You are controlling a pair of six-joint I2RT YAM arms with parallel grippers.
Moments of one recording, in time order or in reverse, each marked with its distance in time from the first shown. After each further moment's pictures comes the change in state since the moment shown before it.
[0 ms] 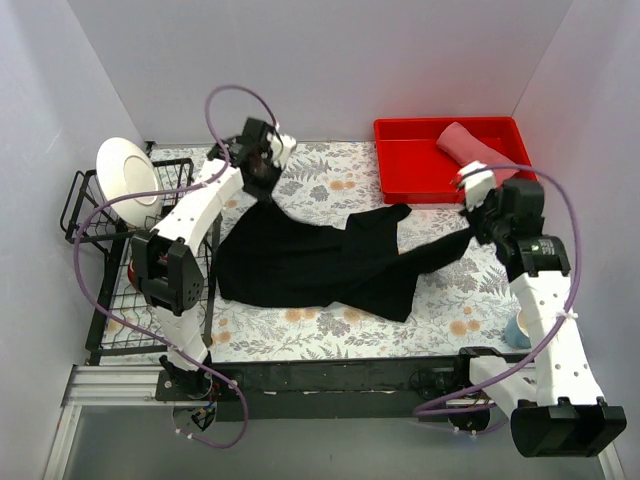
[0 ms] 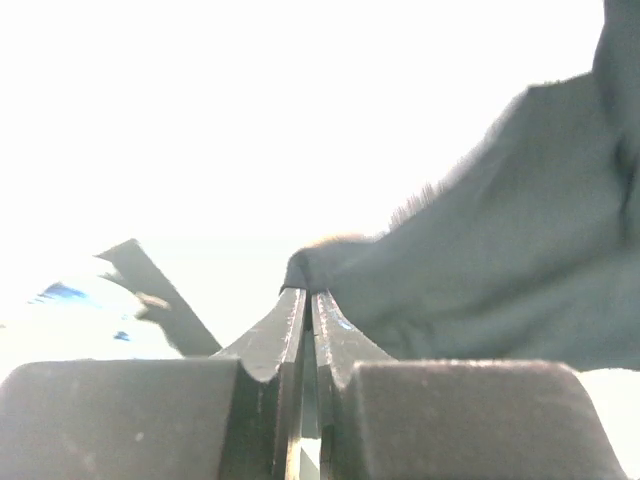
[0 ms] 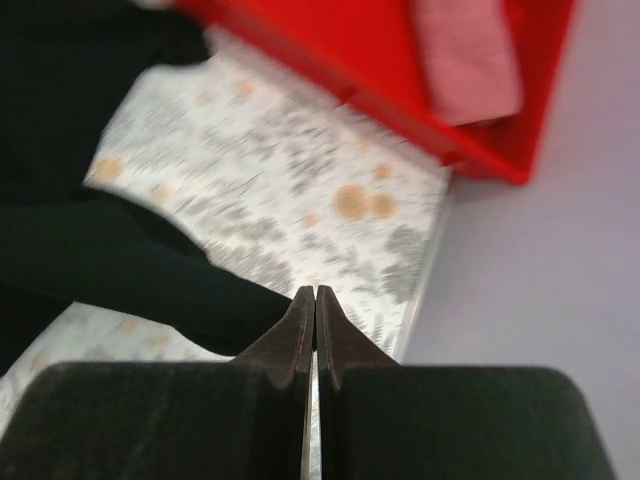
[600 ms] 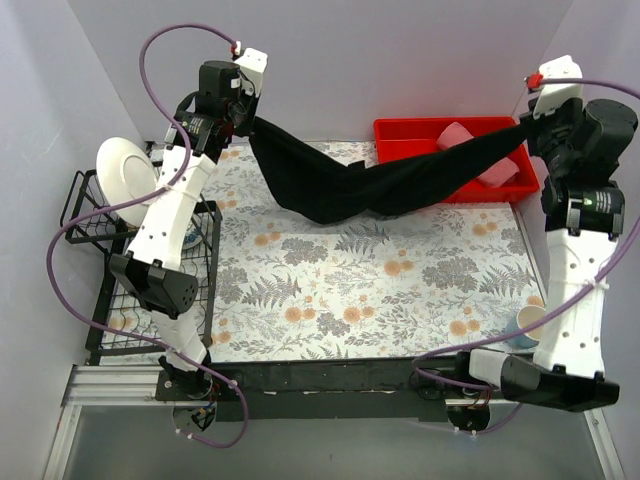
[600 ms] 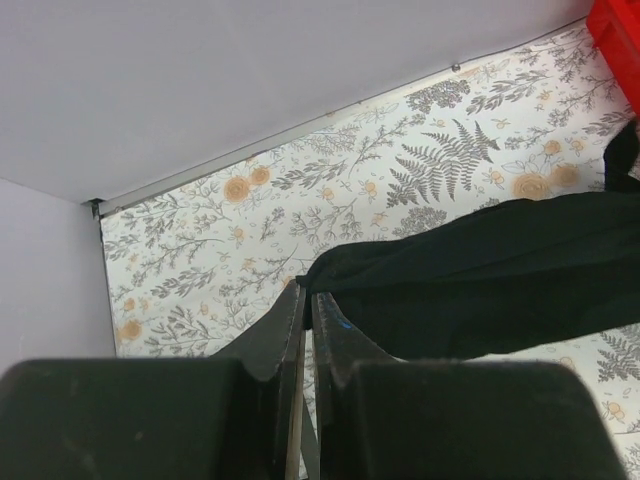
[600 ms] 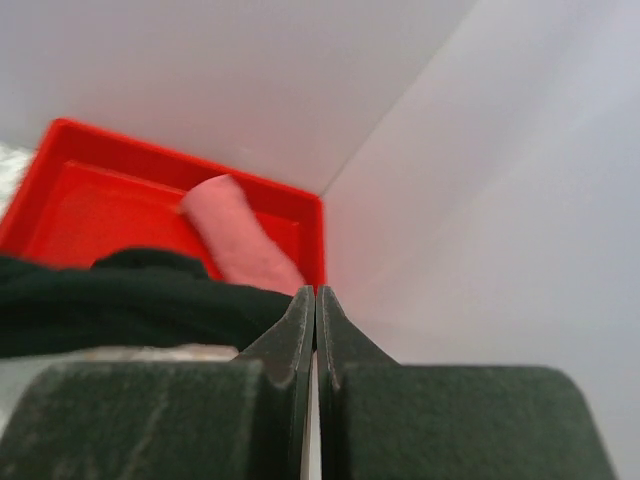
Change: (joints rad) left arm 0.048 -0.034 0.454 0.136 -0.181 0.014; right arm -0.193 0.291 0.632 0.240 -0.001 0.079
